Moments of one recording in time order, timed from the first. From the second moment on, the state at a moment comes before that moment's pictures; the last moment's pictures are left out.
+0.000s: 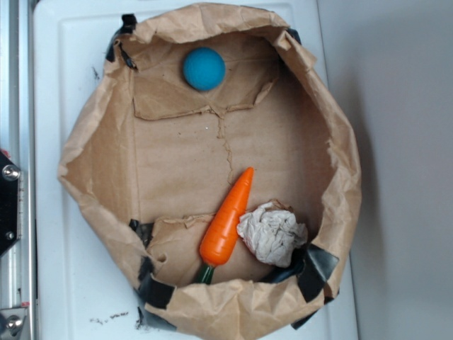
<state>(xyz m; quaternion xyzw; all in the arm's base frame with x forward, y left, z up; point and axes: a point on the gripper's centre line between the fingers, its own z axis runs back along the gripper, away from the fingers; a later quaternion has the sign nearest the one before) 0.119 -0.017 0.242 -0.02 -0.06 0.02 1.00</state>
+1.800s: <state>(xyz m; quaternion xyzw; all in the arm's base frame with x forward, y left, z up) 0.257 0.004 0.162 0.00 0.00 0.19 0.98</state>
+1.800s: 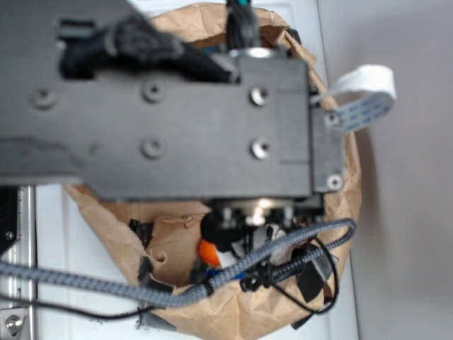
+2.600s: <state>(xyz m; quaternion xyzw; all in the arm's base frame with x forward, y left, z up) 0.263 0.019 0.123 -0.03 -0.04 0.45 0.89</state>
